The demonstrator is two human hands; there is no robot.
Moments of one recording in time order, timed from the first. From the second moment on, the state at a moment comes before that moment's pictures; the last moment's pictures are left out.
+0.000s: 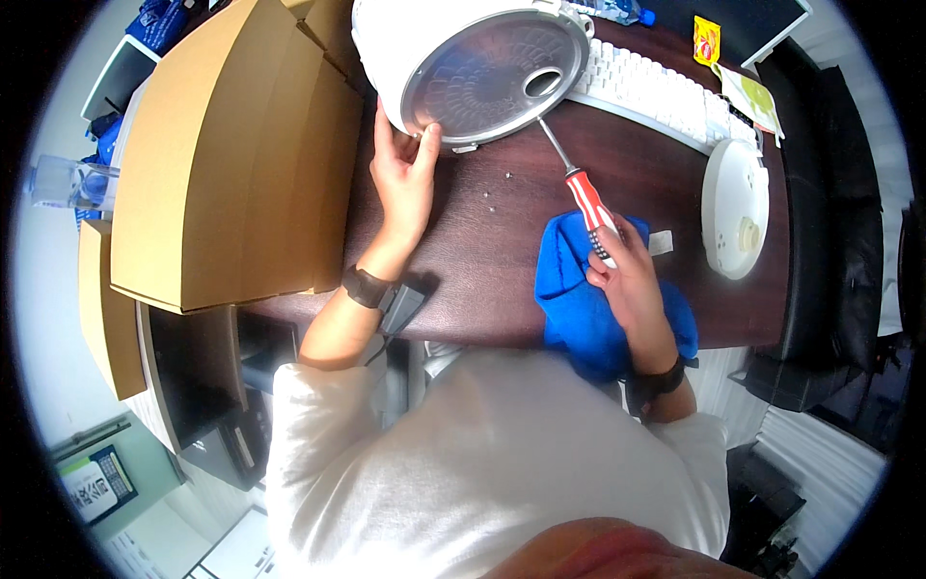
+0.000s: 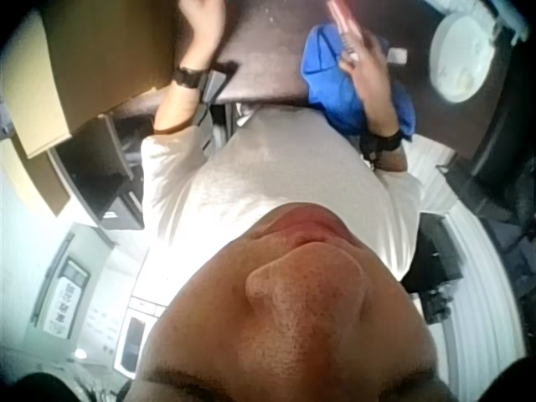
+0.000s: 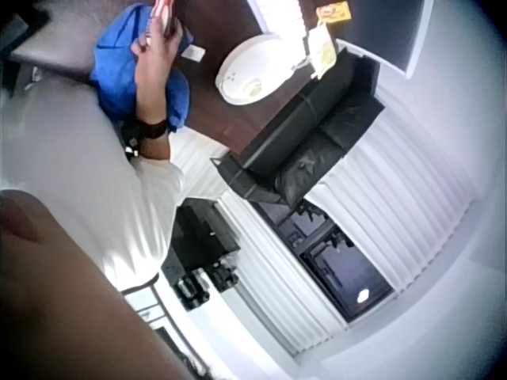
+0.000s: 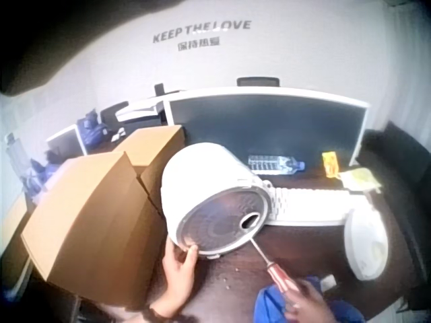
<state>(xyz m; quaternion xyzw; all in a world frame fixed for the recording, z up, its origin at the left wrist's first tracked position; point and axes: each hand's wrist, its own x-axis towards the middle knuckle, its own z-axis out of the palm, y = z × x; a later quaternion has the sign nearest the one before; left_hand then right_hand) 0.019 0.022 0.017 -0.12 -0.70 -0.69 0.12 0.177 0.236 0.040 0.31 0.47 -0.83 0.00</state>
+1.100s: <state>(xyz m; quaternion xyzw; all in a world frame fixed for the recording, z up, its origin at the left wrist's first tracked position) 0.017 0.024 0.016 -0.13 -0.69 -0.70 0.13 0.180 0.250 0.006 0.16 0.80 -0.57 -0.13</state>
